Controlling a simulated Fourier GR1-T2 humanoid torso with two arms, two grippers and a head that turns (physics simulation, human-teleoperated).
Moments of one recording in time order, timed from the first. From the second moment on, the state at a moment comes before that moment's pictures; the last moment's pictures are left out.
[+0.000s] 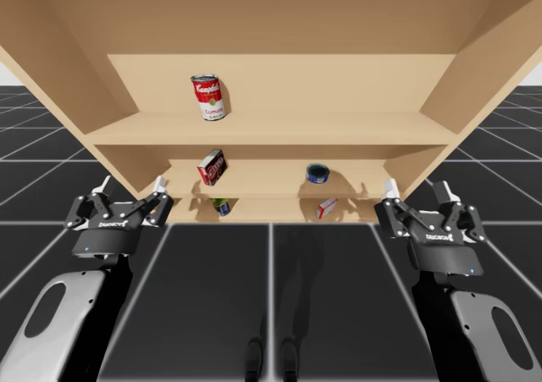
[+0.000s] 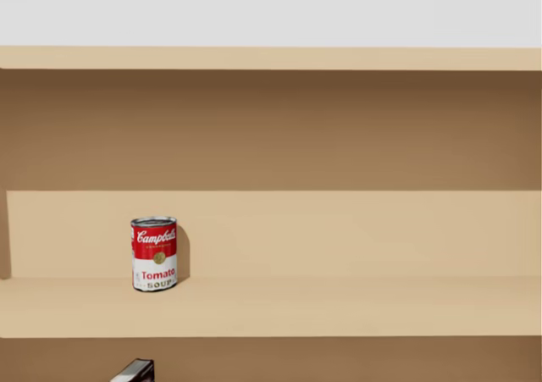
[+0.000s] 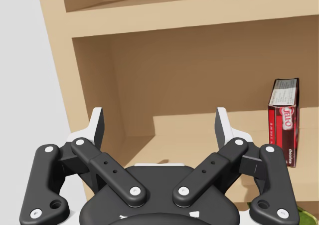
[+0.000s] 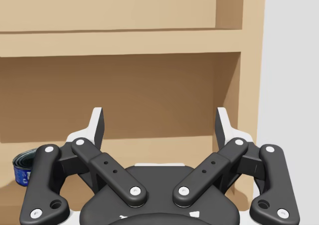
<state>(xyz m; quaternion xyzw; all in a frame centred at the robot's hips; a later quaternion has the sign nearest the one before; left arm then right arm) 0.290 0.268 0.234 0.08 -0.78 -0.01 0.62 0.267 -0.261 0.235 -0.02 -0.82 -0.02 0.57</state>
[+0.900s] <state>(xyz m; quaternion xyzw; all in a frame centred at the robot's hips) 0.289 0.266 0.234 0.08 -0.78 -0.02 0.62 0.268 -0.259 0.235 -0.01 -0.82 -0.01 0.58</state>
